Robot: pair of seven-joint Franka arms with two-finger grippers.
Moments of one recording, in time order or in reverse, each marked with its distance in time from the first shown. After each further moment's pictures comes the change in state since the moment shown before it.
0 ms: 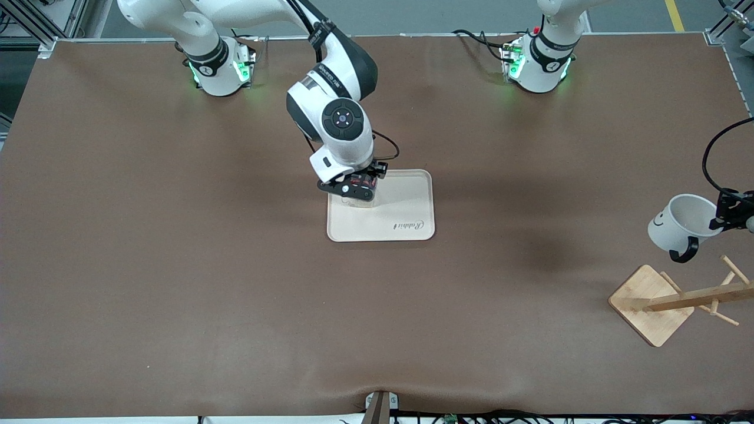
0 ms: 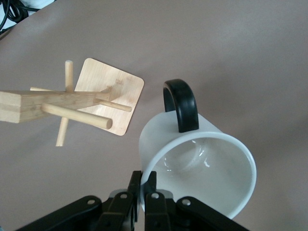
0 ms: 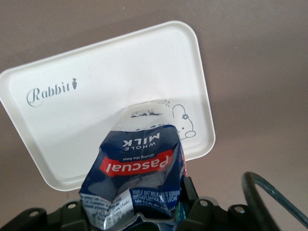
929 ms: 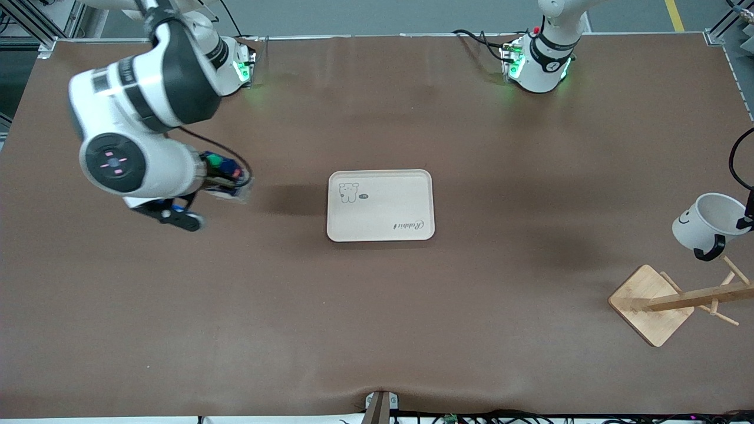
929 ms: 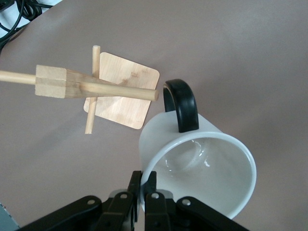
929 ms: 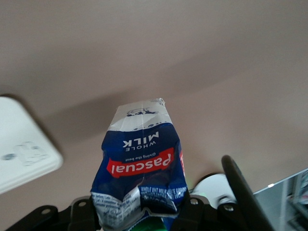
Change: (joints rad) left arm 0.066 0.040 0.002 0.048 0.000 0.000 0.110; right arm -0.460 -0.154 -0.037 0.171 -0.154 -0.648 -0.399
